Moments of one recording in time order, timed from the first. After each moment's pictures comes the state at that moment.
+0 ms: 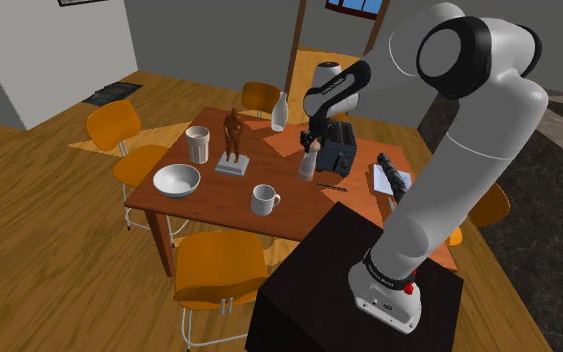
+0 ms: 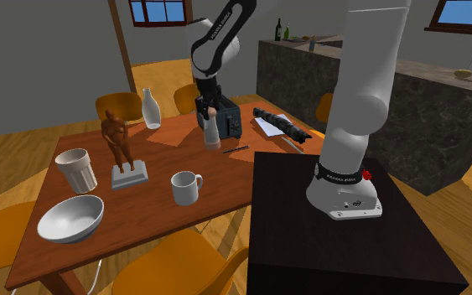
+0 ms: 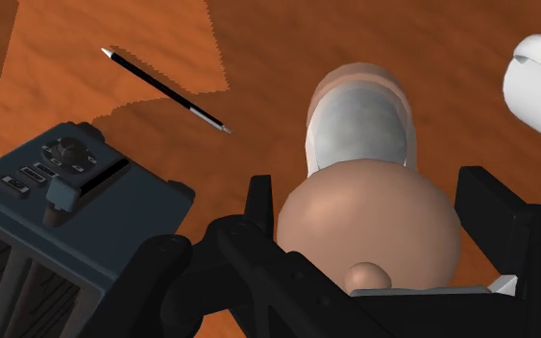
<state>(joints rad) -0.26 0.07 -0.27 -2.32 -0.19 2.39 0.02</state>
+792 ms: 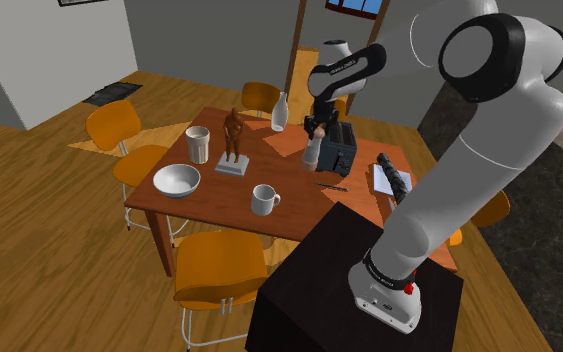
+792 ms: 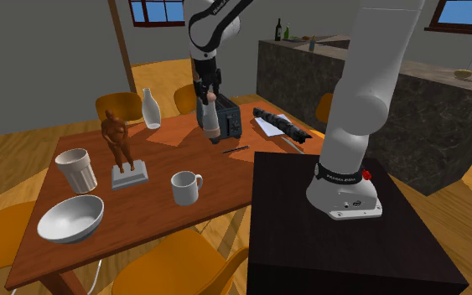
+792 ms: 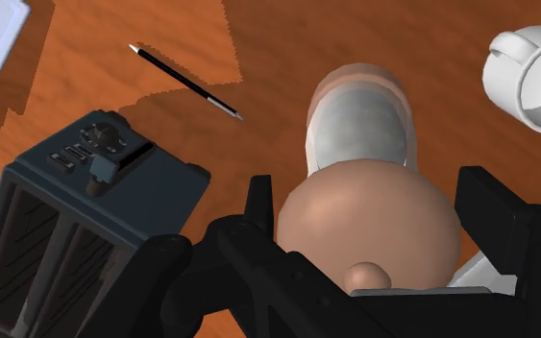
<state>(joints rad) -0.25 -0.04 -0.27 -2.26 -0.20 2.23 0.01</state>
